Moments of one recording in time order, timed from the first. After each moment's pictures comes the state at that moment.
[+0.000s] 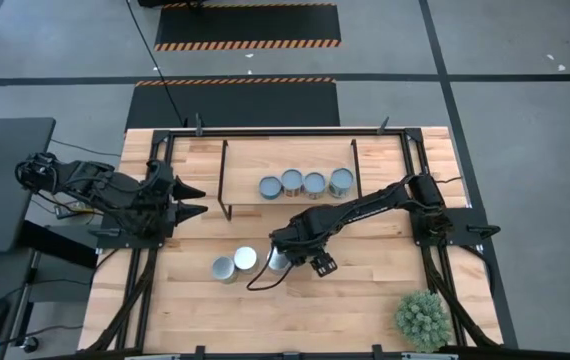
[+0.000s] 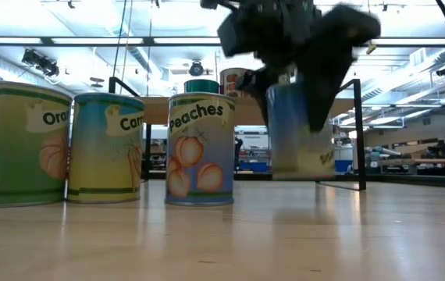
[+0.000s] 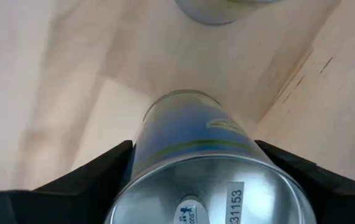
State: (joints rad) left arm -0.39 0.75 1.07 -0.73 -0.47 -0.66; right arm 0.21 2.07 1.74 -1.20 -0.05 -0.21
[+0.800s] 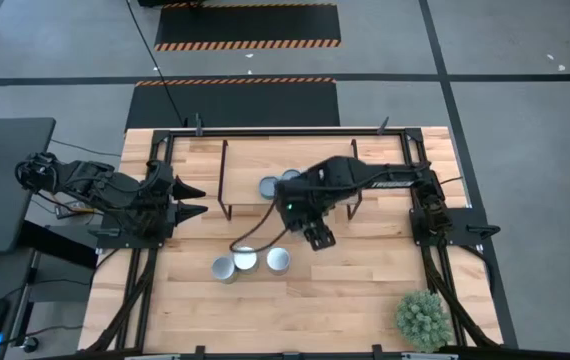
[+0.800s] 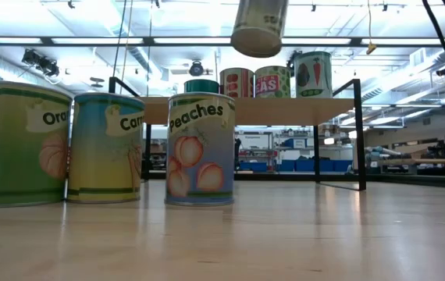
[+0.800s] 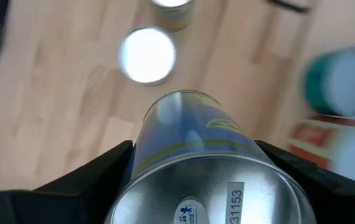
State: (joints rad) left arm -0.39 0.75 1.07 -0.73 -0.47 -0.65; right arm 0.13 2.04 2.35 -1.57 -0.01 -0.16
